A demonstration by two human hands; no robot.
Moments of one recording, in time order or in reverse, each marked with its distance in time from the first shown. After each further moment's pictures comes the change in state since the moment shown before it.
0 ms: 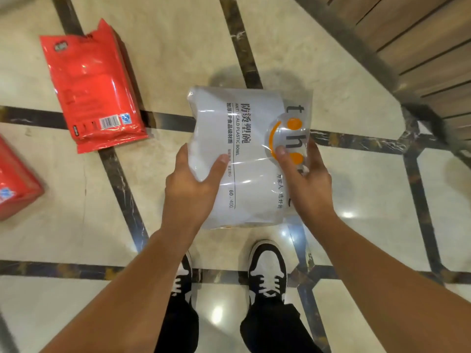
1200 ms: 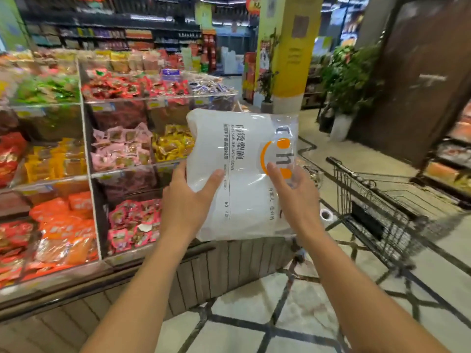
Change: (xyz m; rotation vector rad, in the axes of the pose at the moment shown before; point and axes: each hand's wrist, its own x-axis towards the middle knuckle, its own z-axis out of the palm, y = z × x) left_hand -0.722 0.712 -0.132 -0.070 -0.665 1.226; right_hand -0.680 -0.392 -0.669 0.405 1.212 -0.390
